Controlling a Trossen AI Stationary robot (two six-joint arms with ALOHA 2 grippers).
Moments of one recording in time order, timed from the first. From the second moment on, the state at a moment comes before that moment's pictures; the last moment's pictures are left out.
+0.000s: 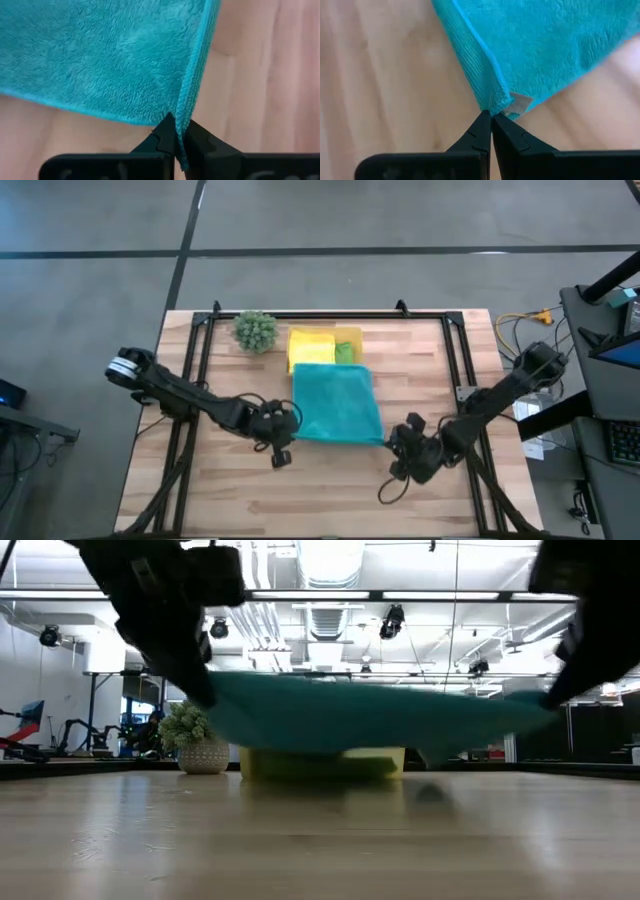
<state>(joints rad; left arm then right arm) -0.35 1.50 0.93 -0.40 -0.18 -0.59 0.70 1.43 0.74 -0.44 0.57 1.04</state>
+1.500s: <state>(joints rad) -0.45 1.69 1.04 -0.39 -0.11 -0.82 0.82 1.49 0.76 -0.35 0.56 1.24</state>
